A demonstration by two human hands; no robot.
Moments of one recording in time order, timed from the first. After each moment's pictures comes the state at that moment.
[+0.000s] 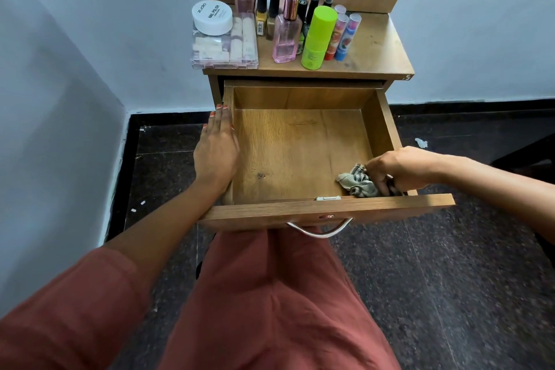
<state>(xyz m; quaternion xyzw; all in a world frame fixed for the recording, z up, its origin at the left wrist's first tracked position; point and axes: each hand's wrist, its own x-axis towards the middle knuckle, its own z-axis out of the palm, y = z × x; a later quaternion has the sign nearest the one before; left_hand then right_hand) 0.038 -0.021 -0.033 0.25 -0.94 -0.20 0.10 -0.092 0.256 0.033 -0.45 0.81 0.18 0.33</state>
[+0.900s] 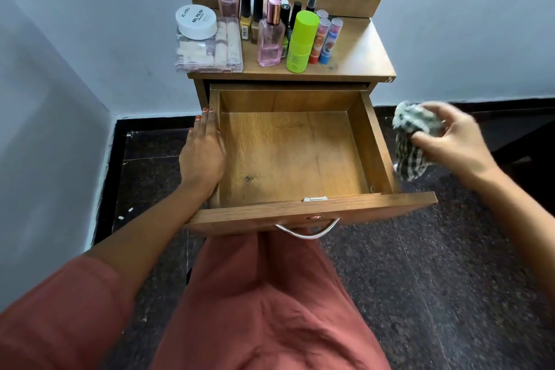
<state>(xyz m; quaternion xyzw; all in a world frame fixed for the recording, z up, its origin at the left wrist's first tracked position) 0.037 -0.021 -0.032 0.25 -0.94 -0.21 0.09 -0.079 0.305 0.070 -0.13 0.91 -0.39 0.02</state>
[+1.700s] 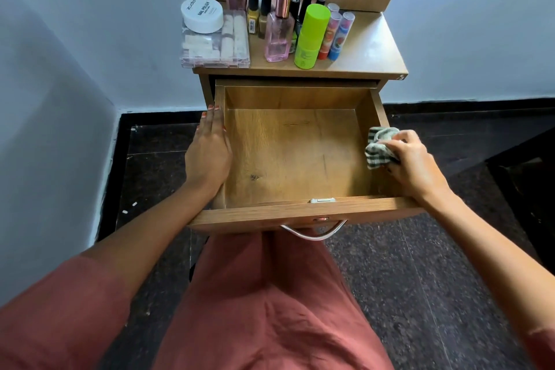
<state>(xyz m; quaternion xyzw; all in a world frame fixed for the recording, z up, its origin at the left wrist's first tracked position) 0.039 -0.019 -0.034 0.24 -0.93 -0.24 0.10 -0.063 0.275 0.016 -0.19 0.97 -0.13 0.04</state>
